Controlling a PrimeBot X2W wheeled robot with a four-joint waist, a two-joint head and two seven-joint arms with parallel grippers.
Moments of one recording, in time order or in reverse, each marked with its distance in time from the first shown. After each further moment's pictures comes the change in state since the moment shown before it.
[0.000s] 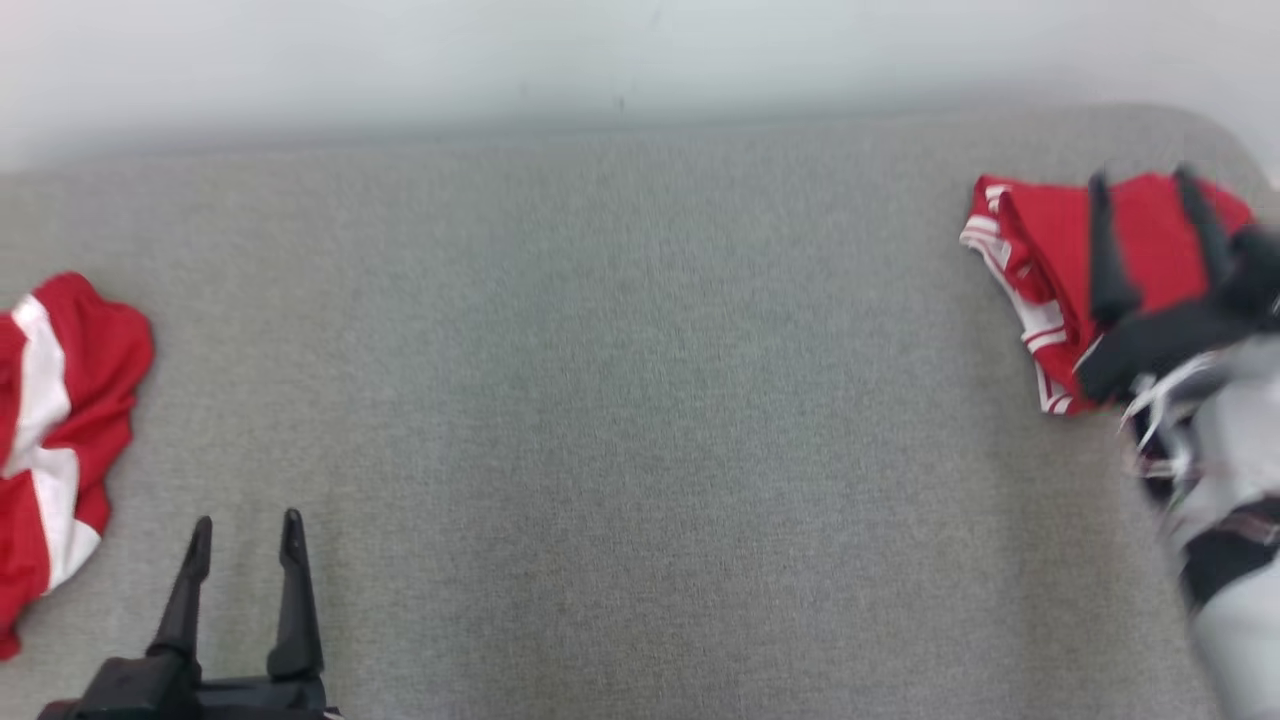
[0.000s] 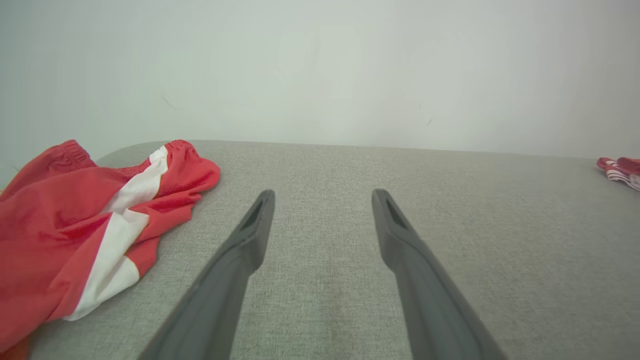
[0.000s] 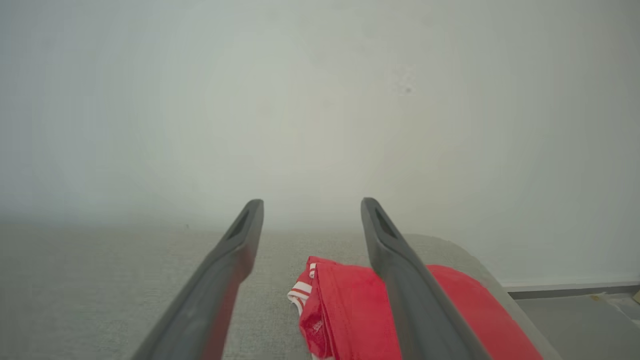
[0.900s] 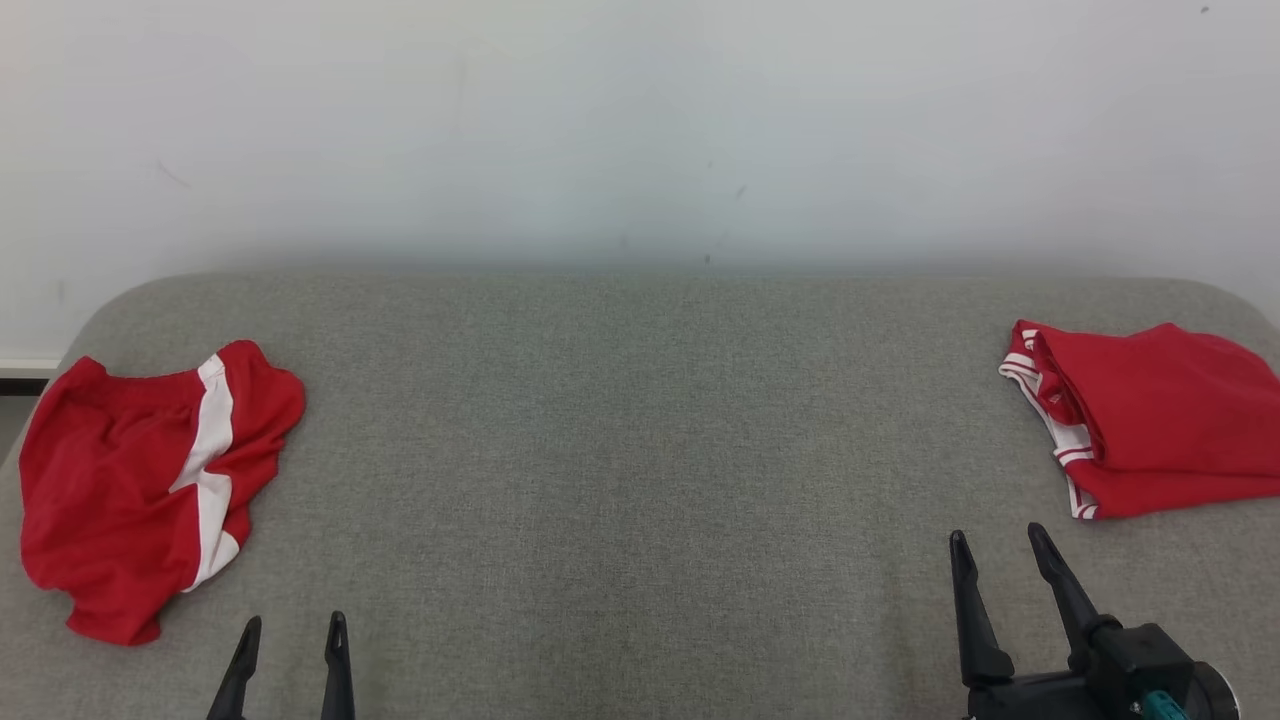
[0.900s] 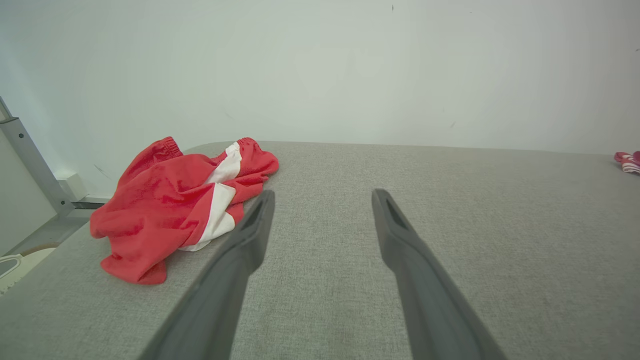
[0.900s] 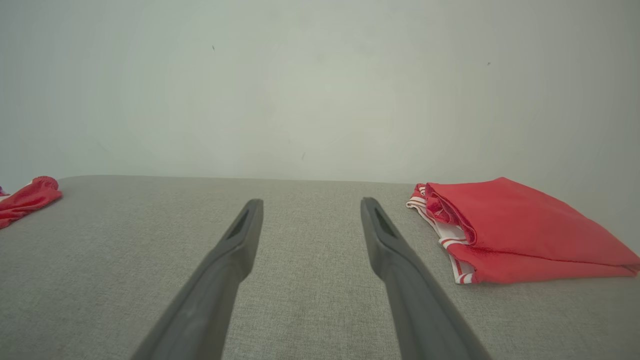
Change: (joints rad) left arm 0.106 -0.026 -0.018 0.082 0.078 0.007 0.000; right arm 0.763 0.286 -0.106 -0.592 -0.187 0.000 0.000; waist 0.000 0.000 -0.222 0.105
